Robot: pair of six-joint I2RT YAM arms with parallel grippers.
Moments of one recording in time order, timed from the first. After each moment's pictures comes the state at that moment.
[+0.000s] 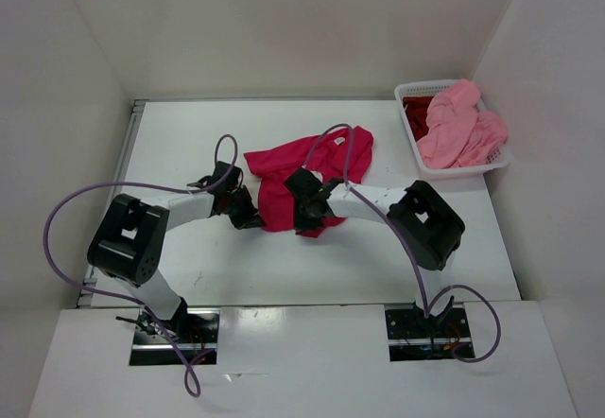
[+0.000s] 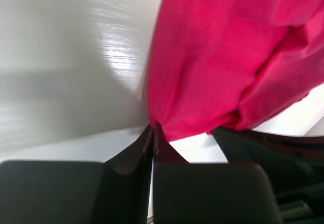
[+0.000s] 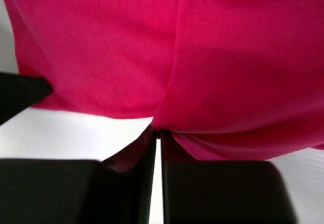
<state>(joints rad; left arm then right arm) -0.33 1.66 0.82 -0.24 0.32 -0.89 0.82 1.88 1.18 -0.42 0.05 0.80</state>
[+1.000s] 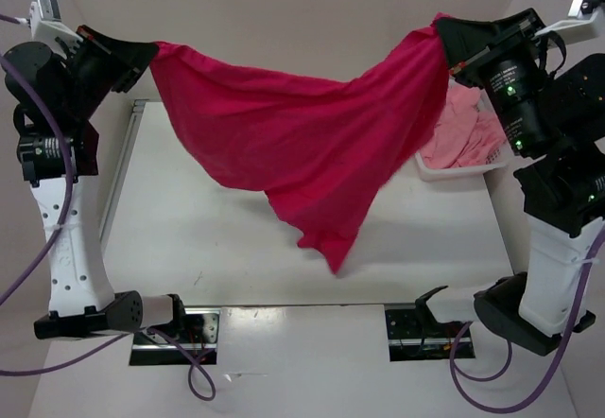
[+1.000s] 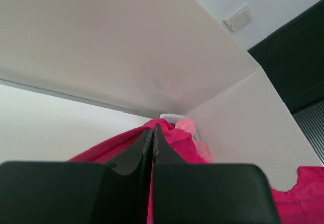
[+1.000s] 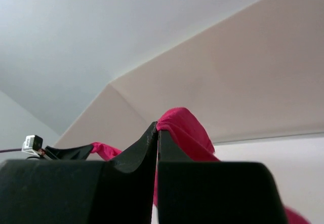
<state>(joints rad) 0.17 1.30 1.90 -0.52 0.42 -0.79 0.44 1.34 2.35 -0.73 0.19 0.62</state>
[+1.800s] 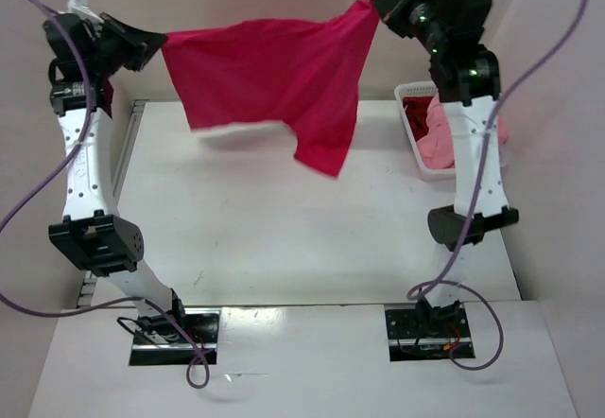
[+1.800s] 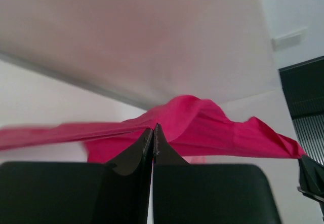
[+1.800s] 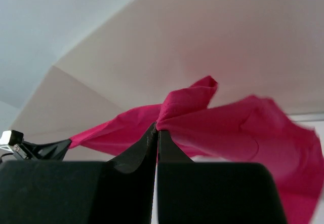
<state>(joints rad) 0.22 1.73 2.01 -0.42 0.52 -0.91 0.25 1.94 2.66 -0.71 -0.08 0.68</state>
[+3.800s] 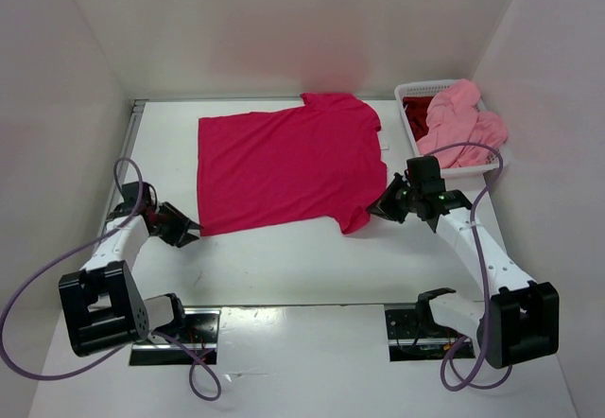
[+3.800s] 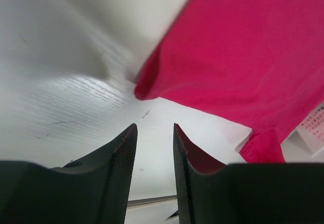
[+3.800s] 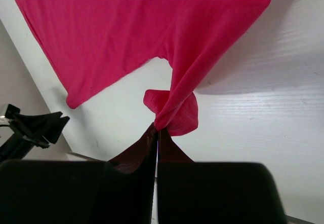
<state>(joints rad) 0.31 1.22 0.62 -0.56 0.40 -0.74 0.19 1.11 0.78 -0.54 -0.28 0.85</state>
